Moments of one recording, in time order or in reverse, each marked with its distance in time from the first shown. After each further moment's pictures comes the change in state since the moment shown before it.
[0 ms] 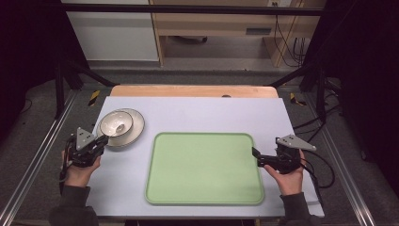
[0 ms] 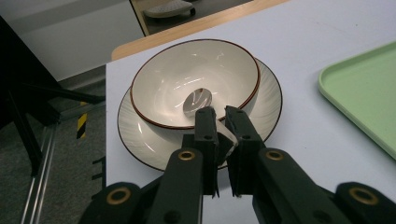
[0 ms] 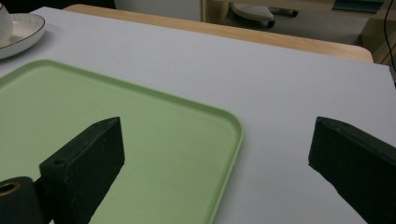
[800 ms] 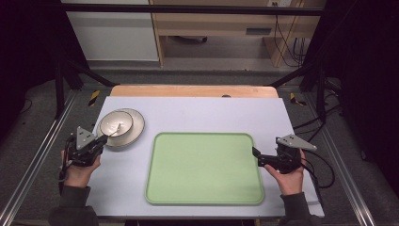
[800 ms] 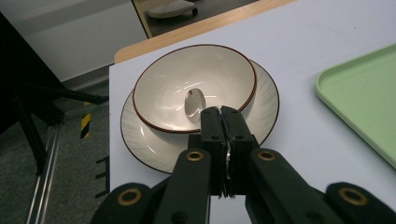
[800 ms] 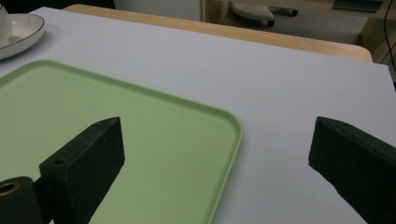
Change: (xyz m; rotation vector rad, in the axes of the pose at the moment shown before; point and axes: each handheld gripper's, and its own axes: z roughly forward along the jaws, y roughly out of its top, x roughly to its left) left arm -0.003 0.006 -0.006 0.002 0.011 0.003; right arm -0.001 0.001 0.000 0.003 0.000 -0.001
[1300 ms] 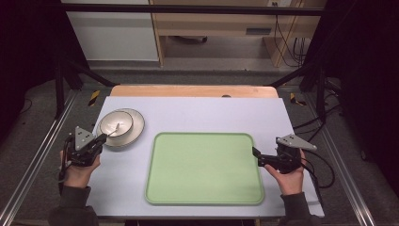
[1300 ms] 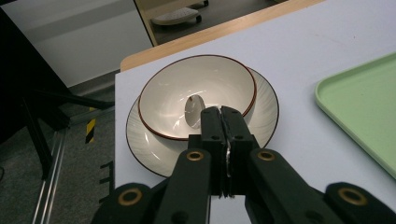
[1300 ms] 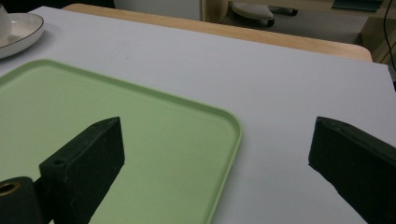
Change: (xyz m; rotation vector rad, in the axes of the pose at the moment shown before) left arm -0.002 0.004 -0.006 -0.027 0.018 0.004; right arm 0.000 0.000 0.000 0.002 0.000 0.001
